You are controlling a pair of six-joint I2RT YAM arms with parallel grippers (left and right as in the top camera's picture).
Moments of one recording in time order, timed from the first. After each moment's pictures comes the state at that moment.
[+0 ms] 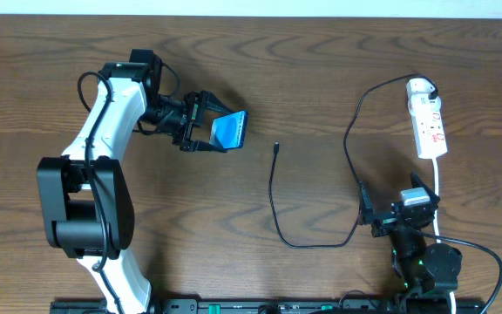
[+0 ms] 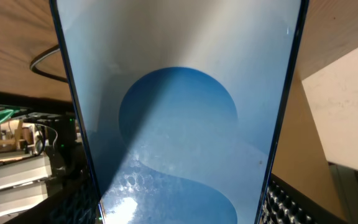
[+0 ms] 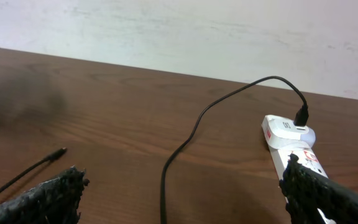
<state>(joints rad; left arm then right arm) -0.04 1.96 1.52 -1.18 1.04 -1.25 0.00 0.05 0.01 -0.06 -0.18 -0.08</state>
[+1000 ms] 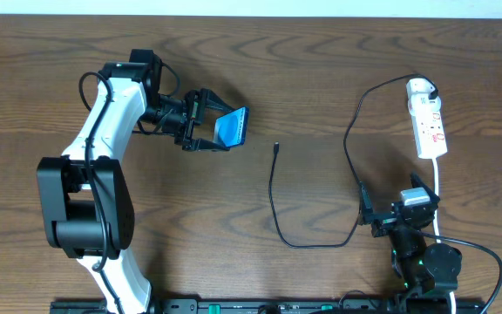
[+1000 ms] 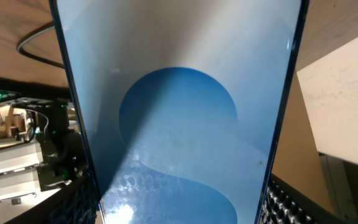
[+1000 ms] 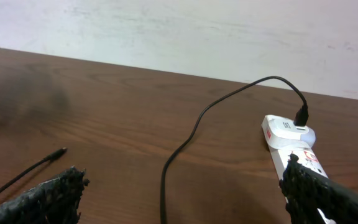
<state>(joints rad) -0.04 1.96 1.52 -1.18 1.10 -1.27 0.00 0.05 0.01 -0.06 -0.18 -0.08</state>
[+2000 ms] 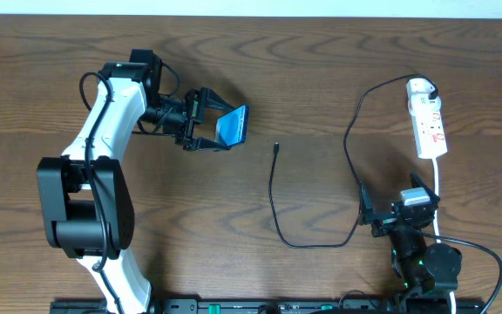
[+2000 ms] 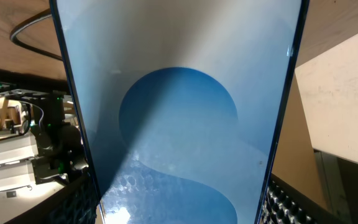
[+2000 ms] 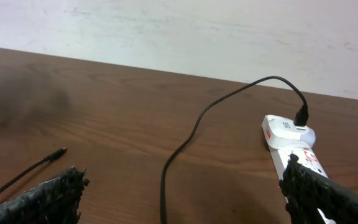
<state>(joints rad) -0.04 1.96 1.52 -1.18 1.12 -1.29 0.00 0.05 0.01 -0.06 -0.18 -0.08</state>
